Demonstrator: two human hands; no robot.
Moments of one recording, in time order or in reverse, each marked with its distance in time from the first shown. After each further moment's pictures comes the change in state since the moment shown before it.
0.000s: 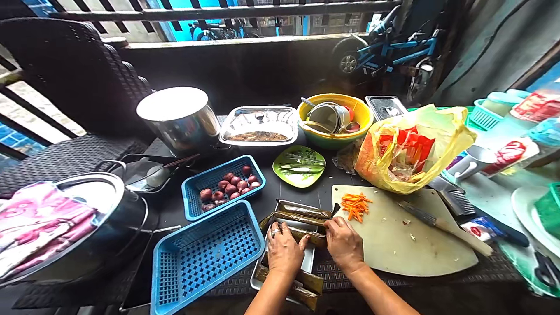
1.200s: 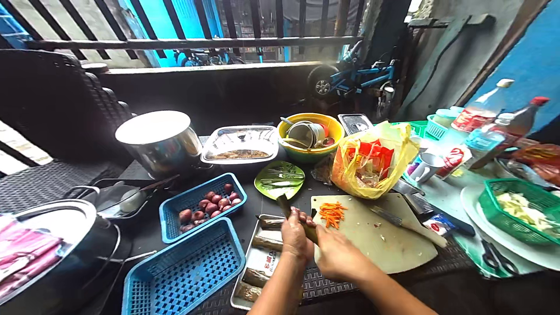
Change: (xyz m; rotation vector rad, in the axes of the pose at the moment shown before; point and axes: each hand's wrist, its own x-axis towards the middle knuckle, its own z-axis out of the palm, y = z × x) left_hand -0.006 0.115 -0.044 -2.058 -0.129 -0.162; right_hand 0.025 -0.025 -0.140 0.019 -0.819 0.110
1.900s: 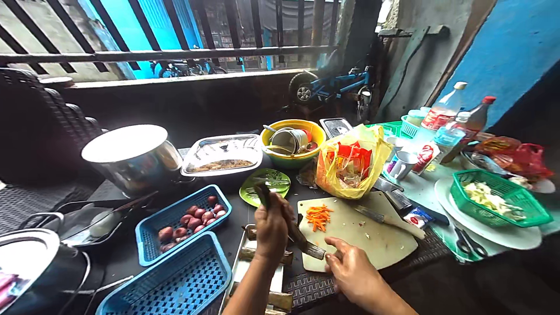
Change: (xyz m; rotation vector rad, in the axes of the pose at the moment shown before) left_hand -0.027 0.052 0.027 0.353 -0.519 0.522; right_hand -0.069 0.024 0.011 0.603 0.336 0.062
